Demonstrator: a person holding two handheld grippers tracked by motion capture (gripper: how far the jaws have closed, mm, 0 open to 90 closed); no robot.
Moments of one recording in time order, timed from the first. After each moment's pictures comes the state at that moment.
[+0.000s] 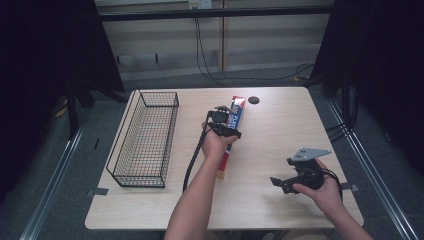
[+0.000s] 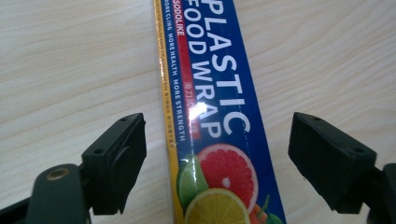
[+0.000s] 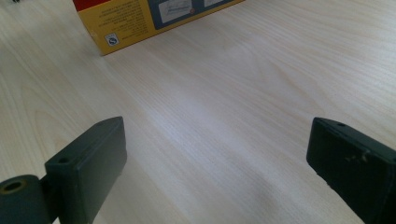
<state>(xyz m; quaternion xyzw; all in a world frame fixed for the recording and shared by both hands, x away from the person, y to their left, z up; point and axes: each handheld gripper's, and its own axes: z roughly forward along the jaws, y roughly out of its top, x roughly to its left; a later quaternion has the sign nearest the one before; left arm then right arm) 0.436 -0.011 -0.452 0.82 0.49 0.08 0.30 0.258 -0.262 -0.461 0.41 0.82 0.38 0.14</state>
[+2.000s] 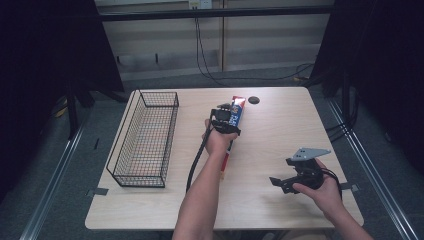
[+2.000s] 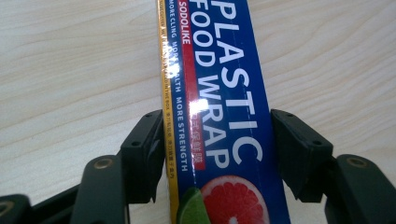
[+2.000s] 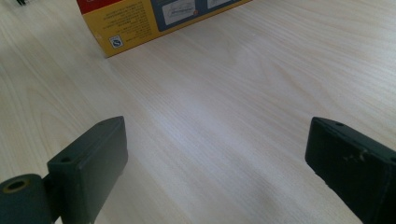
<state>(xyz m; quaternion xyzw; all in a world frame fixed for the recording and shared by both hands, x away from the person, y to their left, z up) 0.448 -0.025 -0.456 0.82 0.51 0.09 0.26 0.258 -0.262 -0.460 0.41 0.82 0.38 0.14</state>
